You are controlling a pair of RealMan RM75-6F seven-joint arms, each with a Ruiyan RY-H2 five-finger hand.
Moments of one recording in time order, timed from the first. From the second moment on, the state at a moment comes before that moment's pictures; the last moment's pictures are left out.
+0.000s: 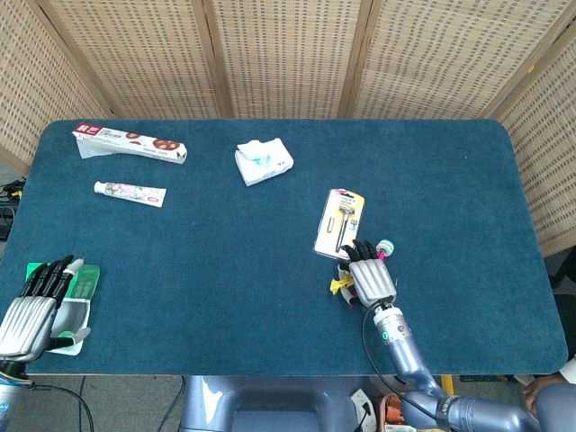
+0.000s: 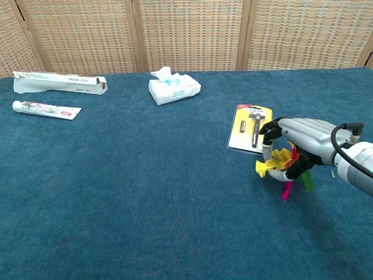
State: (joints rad) left arm -0.11 -1.07 0.02 -1.78 1.53 1.41 0.10; right arm 0.56 -1.69 0.16 -1.49 -1.08 1.10 -0.50
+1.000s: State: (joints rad) left arm -0.11 -1.06 0.02 -1.78 1.53 1.41 0.10; right arm 0.57 -1.73 0.16 -1.43 -1.10 1.12 -0.50
